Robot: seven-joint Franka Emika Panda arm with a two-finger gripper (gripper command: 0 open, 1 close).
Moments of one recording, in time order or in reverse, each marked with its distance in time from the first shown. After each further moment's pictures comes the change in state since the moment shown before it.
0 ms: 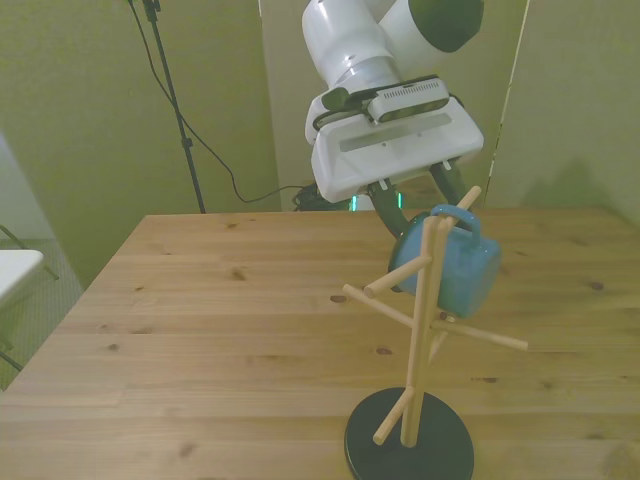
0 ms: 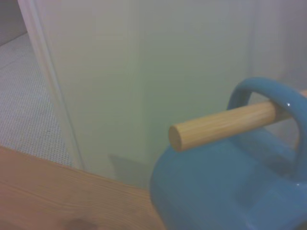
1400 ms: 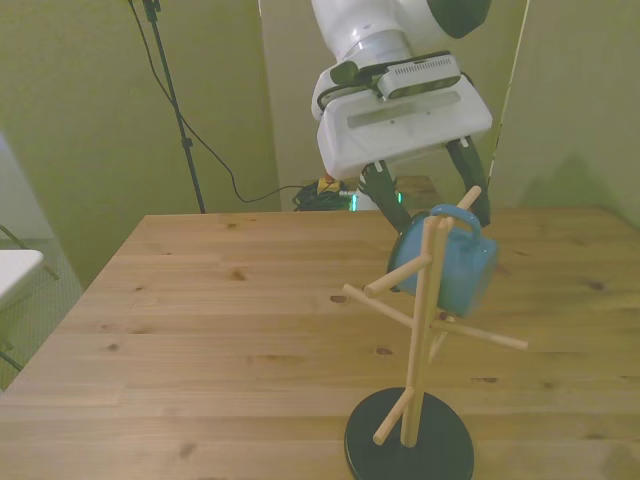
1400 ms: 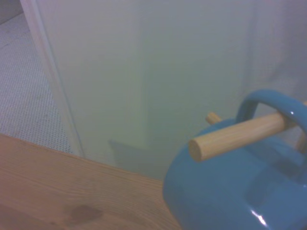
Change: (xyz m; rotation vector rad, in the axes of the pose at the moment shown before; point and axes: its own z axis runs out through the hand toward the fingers) arm 0.000 -0.014 -0.013 -0.055 -0.032 0.018
